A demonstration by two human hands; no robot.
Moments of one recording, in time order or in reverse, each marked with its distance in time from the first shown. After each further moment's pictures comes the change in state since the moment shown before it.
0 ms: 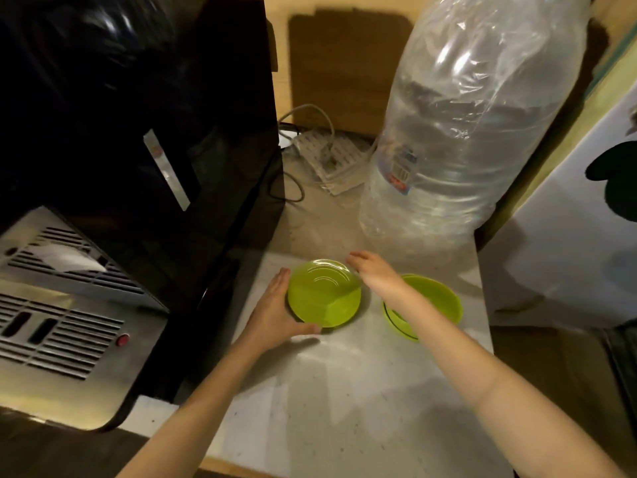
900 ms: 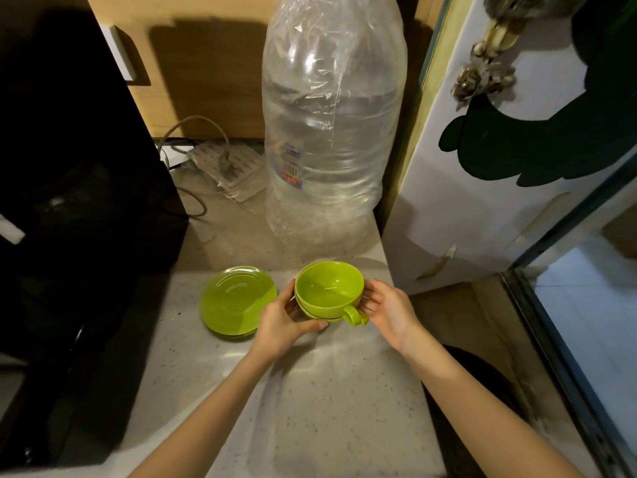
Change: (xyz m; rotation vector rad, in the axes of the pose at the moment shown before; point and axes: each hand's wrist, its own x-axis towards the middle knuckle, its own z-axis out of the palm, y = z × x) left_hand 0.009 0.073 0.098 -0.544 -0.202 0.145; right_hand -0.067 0.125 -0.078 1.074 0.301 0.115
